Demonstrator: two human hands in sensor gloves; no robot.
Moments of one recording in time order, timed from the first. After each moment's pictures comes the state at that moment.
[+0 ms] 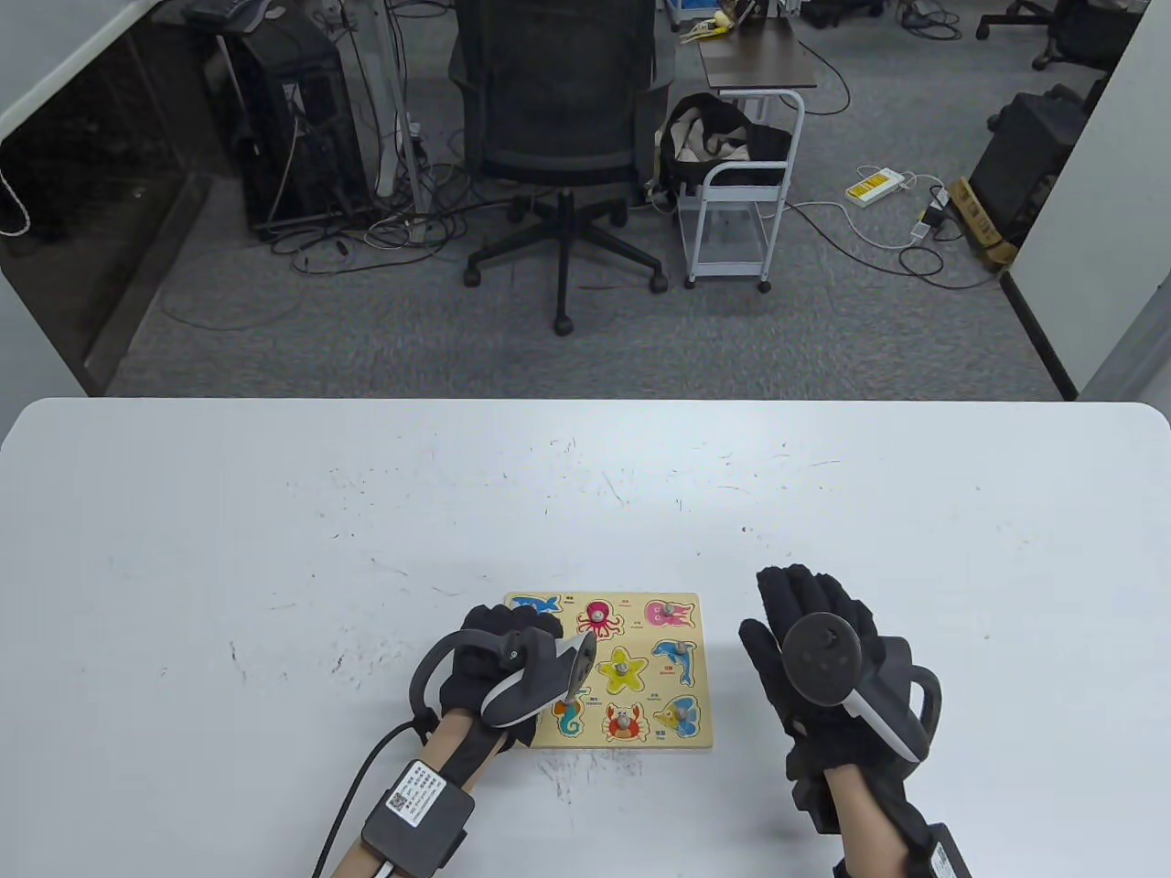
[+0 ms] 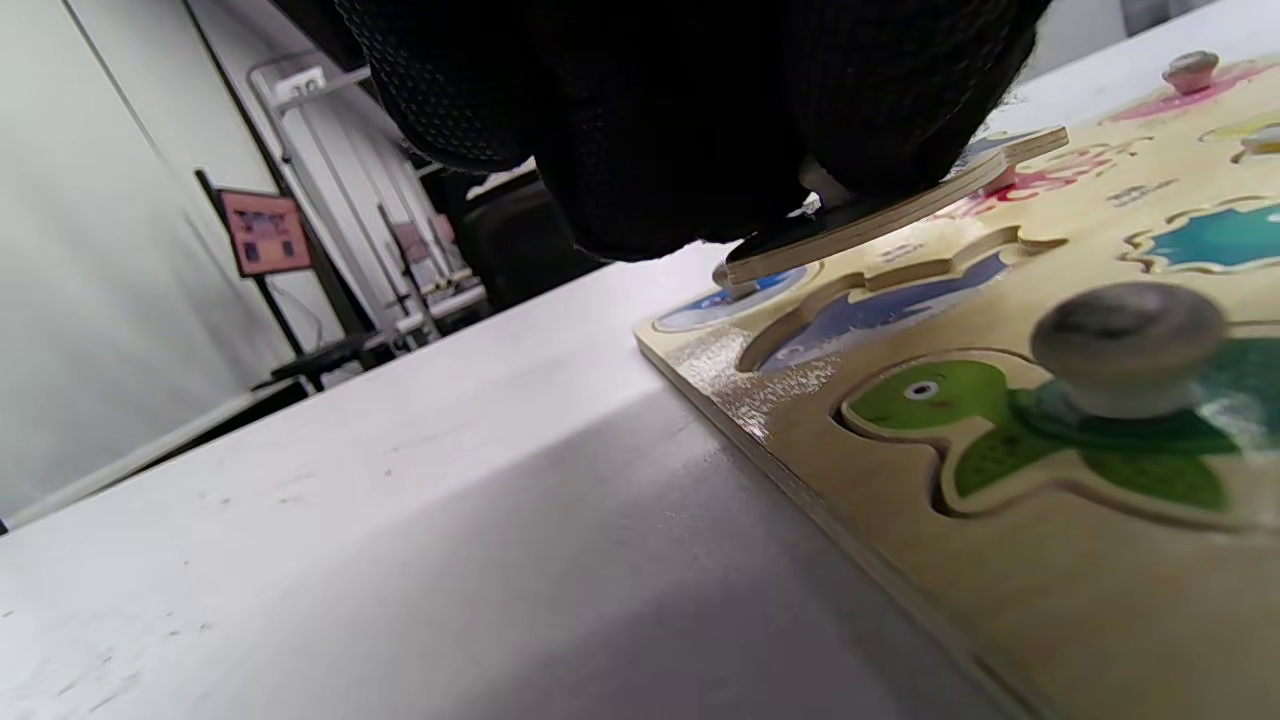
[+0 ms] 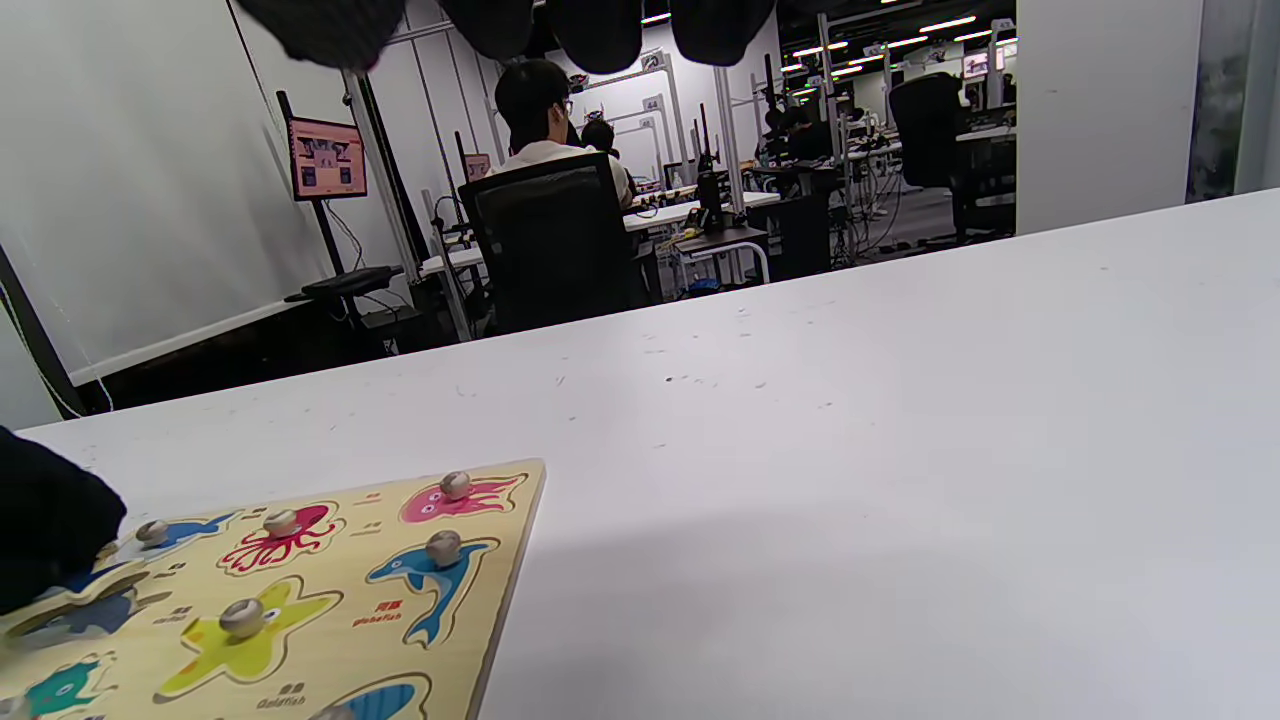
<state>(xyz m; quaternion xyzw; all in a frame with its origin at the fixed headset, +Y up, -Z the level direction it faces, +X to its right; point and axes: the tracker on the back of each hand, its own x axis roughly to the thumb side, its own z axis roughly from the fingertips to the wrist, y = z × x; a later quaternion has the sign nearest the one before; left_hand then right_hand) -0.086 -0.767 -0.362 0.02 -0.09 -0.20 0.97 0.192 -0.667 -0.299 -0.01 0.00 0.99 0.12</state>
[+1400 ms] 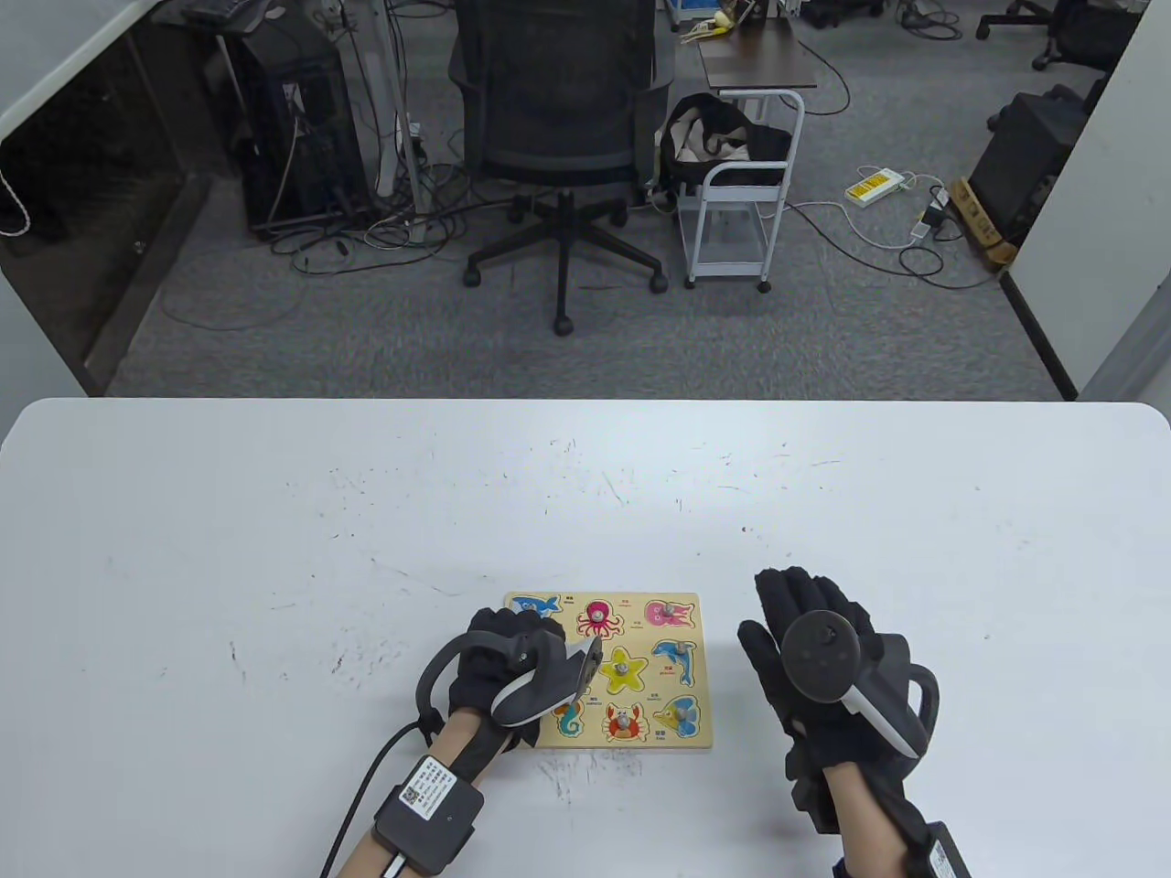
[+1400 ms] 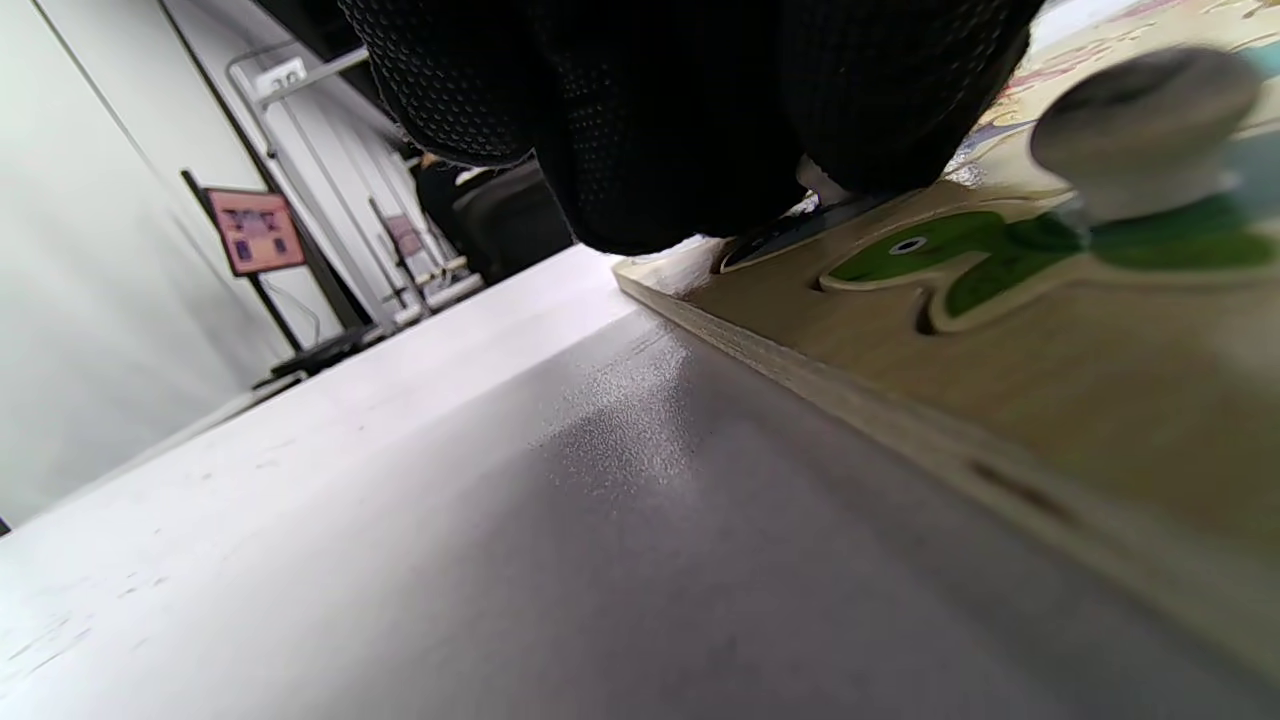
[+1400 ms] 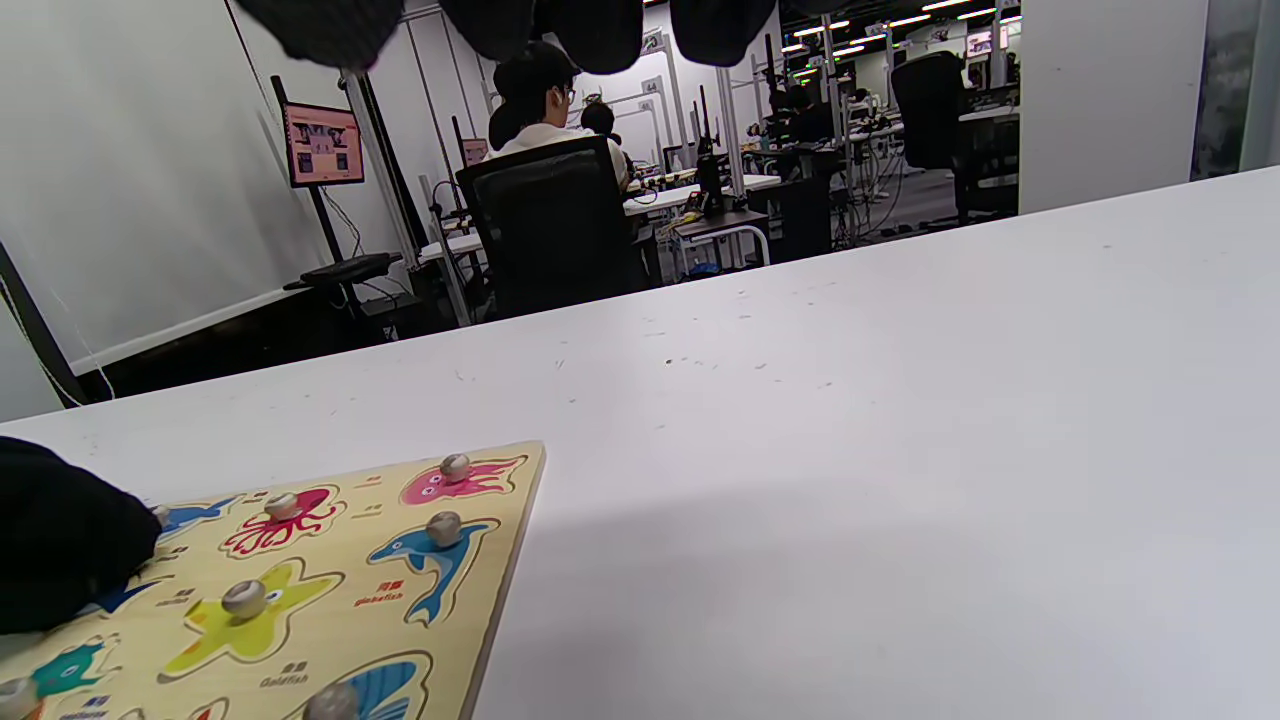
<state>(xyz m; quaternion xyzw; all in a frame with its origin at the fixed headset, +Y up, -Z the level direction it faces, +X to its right) -0.083 -0.769 -0.362 0.01 -0.09 -0.23 0.97 0.193 -0.667 -0.300 -0.01 0.01 0.99 0.12</state>
